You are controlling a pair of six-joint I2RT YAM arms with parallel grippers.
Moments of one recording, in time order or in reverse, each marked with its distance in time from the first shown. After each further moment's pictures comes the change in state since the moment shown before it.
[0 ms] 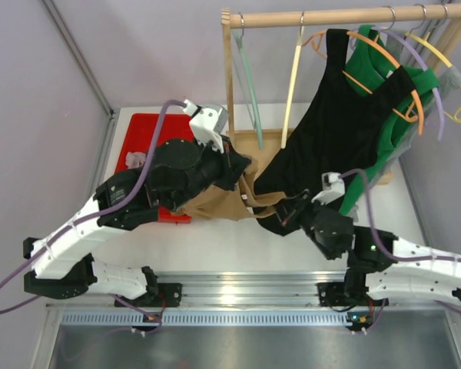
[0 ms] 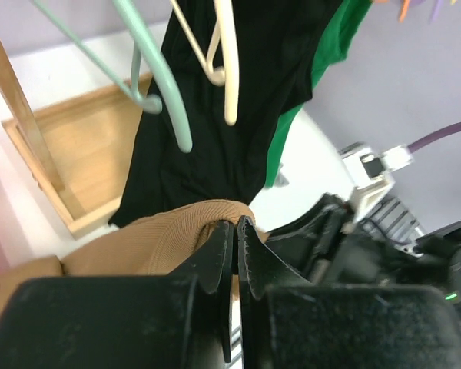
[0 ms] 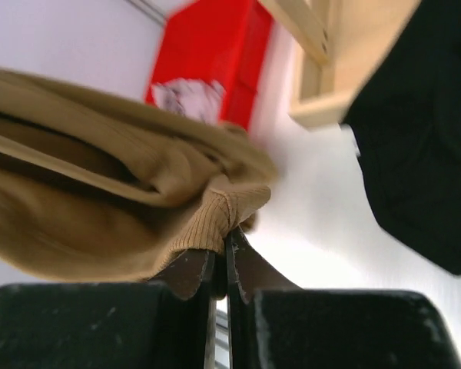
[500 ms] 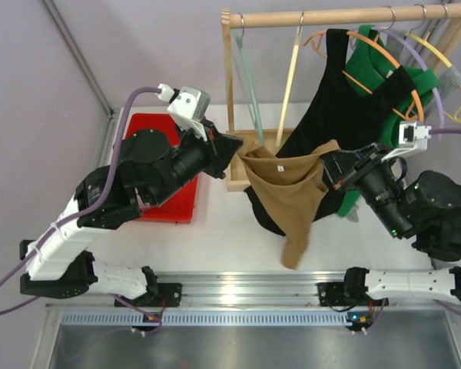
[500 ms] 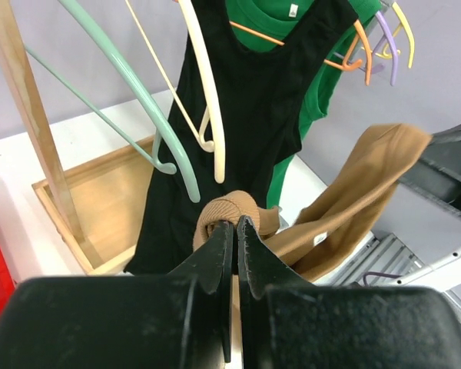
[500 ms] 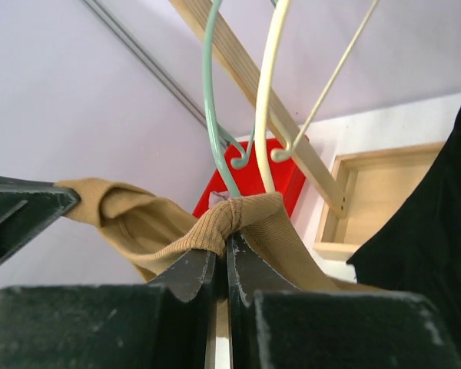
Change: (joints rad) left arm -0.003 0.011 0.178 0.024 -0.026 0.131; right arm -0.001 -0.029 0.647 -0.230 0.072 -0.462
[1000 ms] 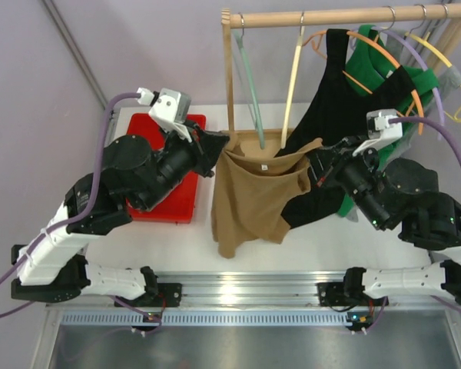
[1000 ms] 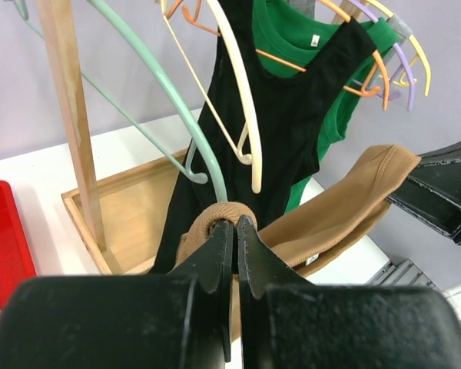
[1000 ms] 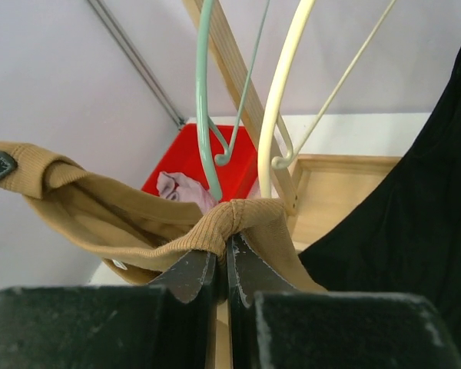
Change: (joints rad) left arm -0.002 -0.058 -0.043 0.054 -0.076 0.048; right arm 0.000 0.160 0.195 -0.138 0.007 -0.163
